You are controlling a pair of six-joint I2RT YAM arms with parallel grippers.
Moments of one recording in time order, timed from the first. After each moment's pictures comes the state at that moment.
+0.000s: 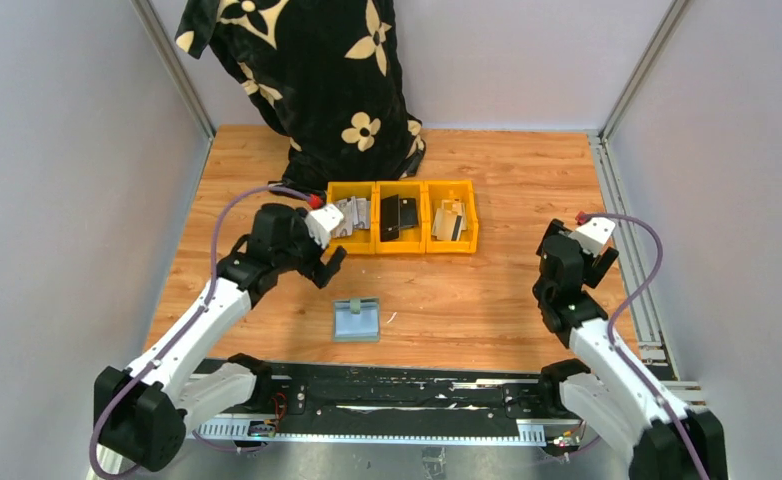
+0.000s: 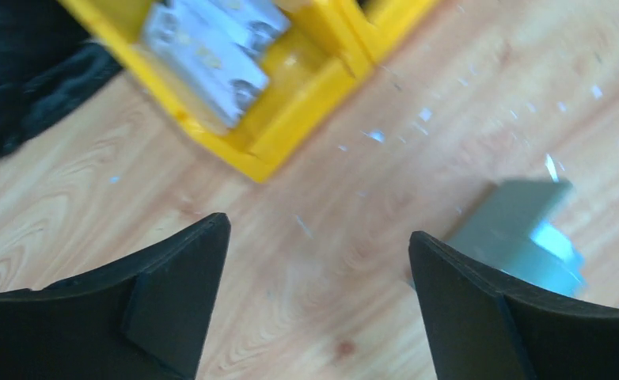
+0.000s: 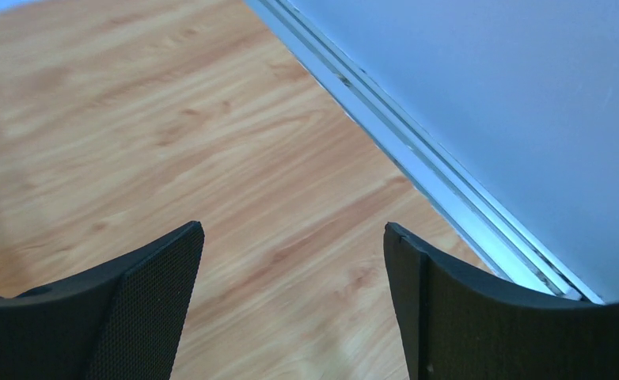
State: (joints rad) left arm -0.42 1.00 0.72 -0.43 0.24 0.40; right arm 0.32 0.73 0.41 0.05 0.90 0.22
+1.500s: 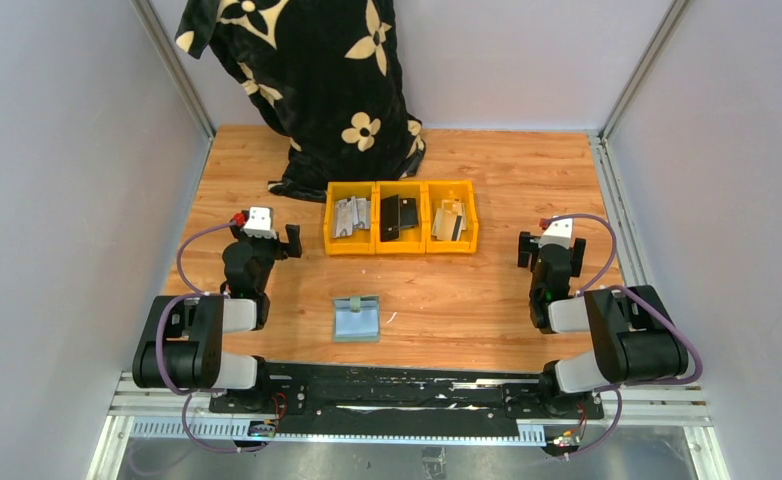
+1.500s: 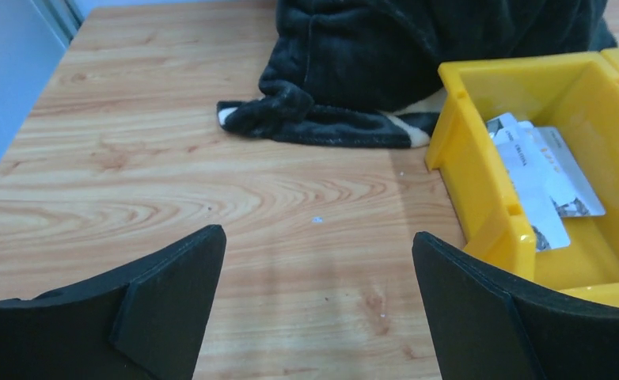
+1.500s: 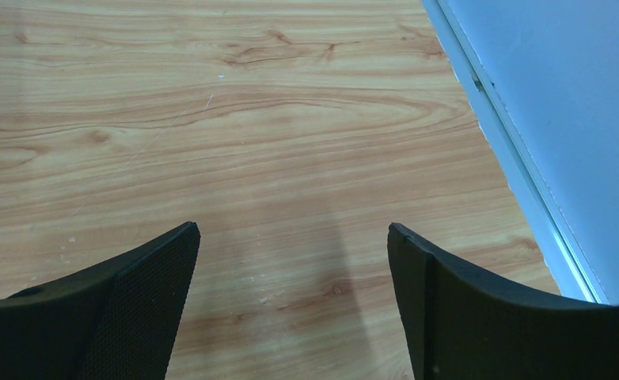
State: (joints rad) left arm 0.02 1.37 0.21 1.11 0.10 0.04; right arm 0.11 1.43 0.21 0.96 0.45 -0.11
